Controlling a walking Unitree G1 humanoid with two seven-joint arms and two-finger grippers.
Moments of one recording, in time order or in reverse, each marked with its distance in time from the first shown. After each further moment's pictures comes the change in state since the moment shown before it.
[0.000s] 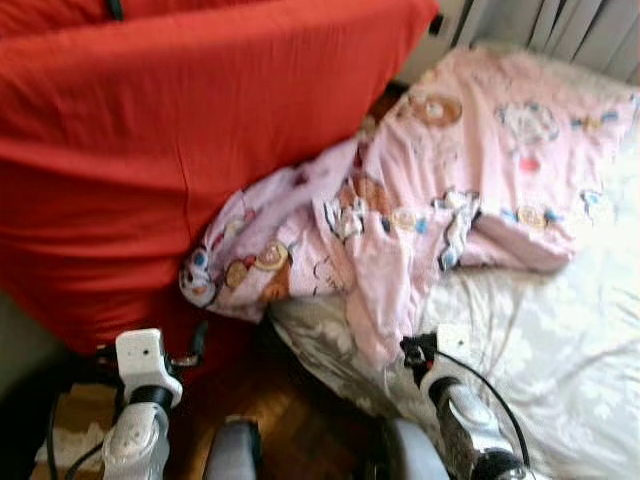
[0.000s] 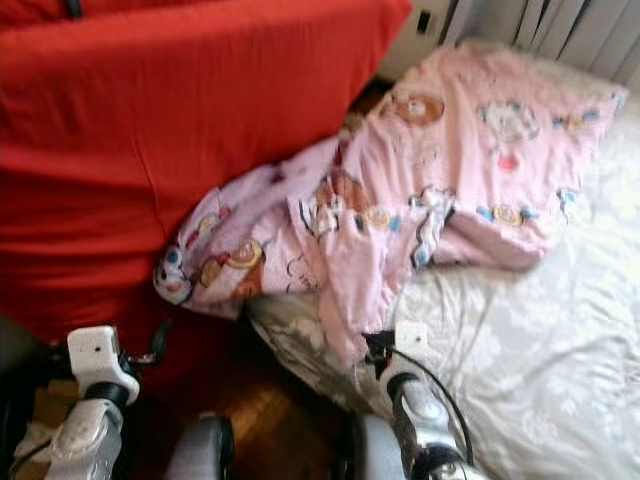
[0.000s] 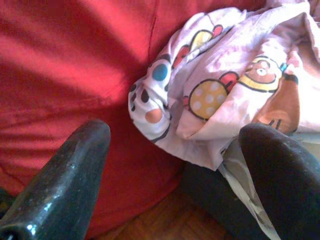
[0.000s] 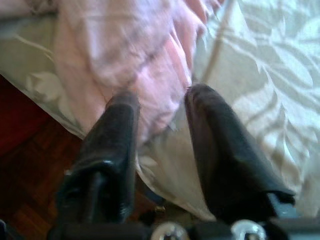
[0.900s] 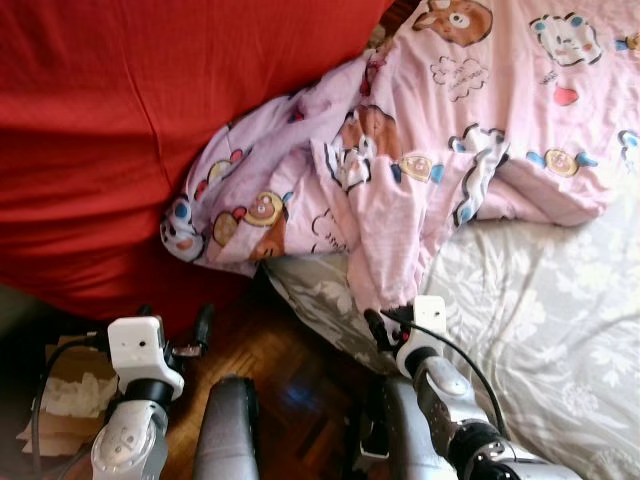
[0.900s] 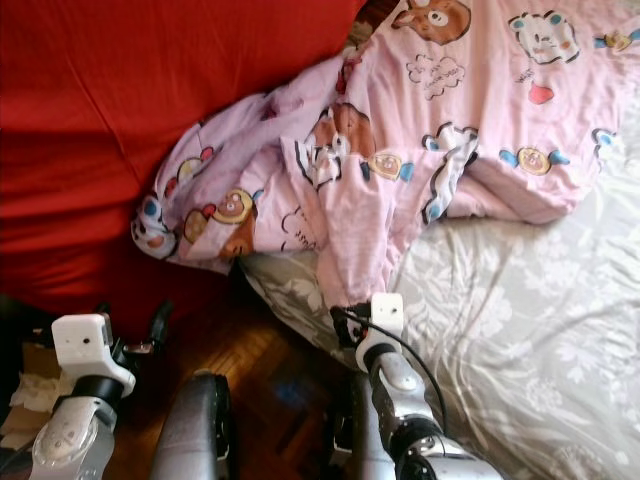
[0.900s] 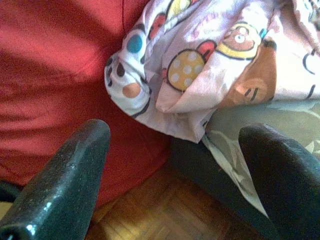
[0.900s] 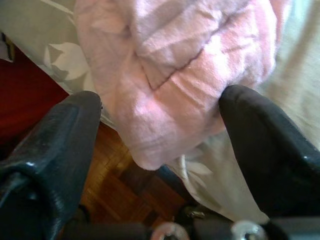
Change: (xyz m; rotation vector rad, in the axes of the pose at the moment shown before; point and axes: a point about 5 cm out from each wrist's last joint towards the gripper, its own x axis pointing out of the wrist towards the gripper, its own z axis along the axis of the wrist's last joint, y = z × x) left arm -0.027 -0.018 0.049 0.013 -0.082 -0.054; right arm 0.016 0.040 0.037 -0.015 -0.116 0.133
